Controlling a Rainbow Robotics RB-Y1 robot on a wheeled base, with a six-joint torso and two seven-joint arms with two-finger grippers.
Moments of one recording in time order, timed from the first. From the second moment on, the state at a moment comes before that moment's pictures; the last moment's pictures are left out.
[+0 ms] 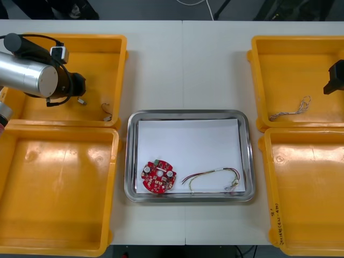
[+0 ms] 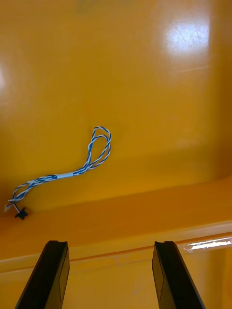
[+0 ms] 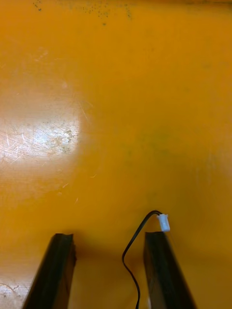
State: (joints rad) right arm -0.77 -0.76 -0.12 -1.37 -0.63 1.82 1.37; left arm -0.72 0.66 -0.28 -1.19 0.58 1.00 -1.27
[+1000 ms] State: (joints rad) right arm -0.77 -0.72 -0.05 -1.24 -0.62 1.54 1.28; left arm -0.88 0.66 -0.16 -1.19 0.63 1.47 -1.27
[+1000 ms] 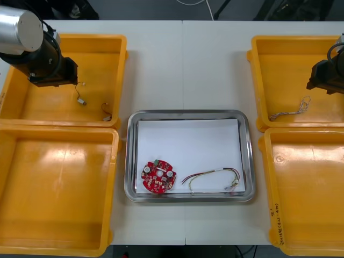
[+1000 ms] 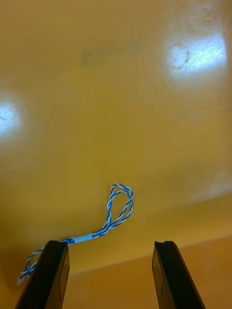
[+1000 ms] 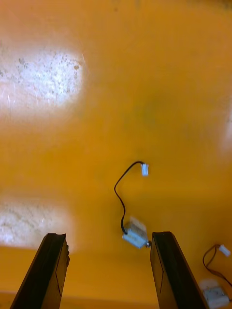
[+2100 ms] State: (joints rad) right arm -0.77 -0.70 0.00 -1.02 -0.60 1.25 1.29; left arm -0.89 0.61 -0.16 -1.10 0.65 1.41 -1.27
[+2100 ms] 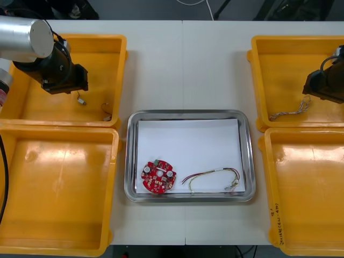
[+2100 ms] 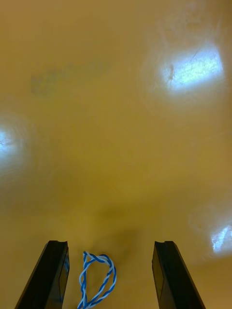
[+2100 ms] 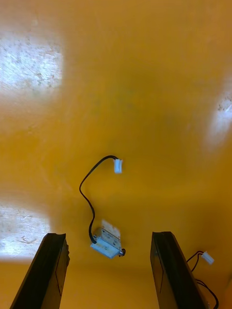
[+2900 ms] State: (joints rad) right arm -0.77 -0.67 0.01 -0.98 -0.60 1.20 1.30; left arm -0.85 0.60 -0.19 -1.09 0.68 1.32 -1.29
